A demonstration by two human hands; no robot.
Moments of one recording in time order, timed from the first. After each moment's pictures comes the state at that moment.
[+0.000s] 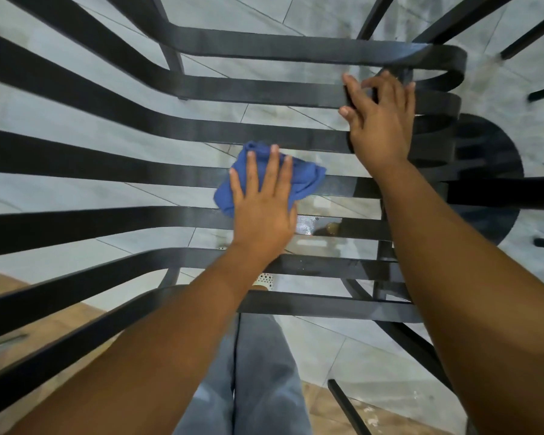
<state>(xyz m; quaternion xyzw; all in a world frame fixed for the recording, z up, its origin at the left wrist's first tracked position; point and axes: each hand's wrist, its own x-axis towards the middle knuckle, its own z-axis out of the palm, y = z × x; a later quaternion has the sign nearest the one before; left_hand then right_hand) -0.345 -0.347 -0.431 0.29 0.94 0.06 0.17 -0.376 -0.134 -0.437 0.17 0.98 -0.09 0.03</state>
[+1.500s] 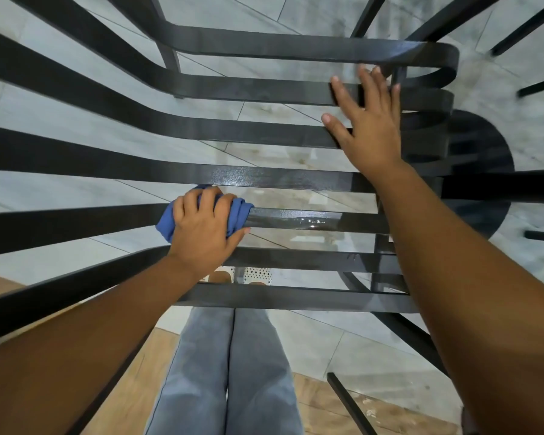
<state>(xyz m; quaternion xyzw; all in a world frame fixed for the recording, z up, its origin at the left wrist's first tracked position) -0.349 -0.447 -0.446 0.33 0.94 0.03 0.12 -0.371 -0.148 -0.427 0.14 0.98 -0.09 0.08</state>
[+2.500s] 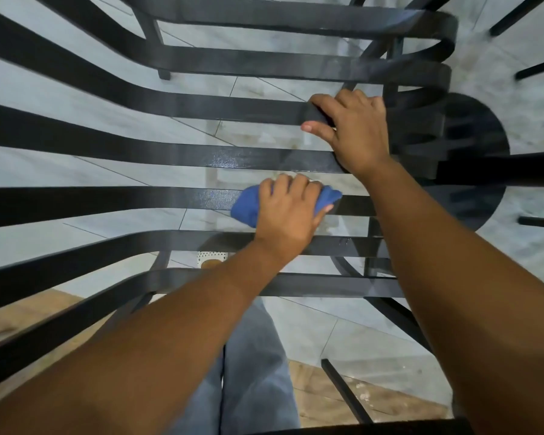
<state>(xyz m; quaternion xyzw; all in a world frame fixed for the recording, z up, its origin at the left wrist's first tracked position) -0.306 -0.328 -0.434 0.38 0.91 0.06 0.14 -0.351 -0.156 -0.432 0.07 0.99 -0.09 0.10</state>
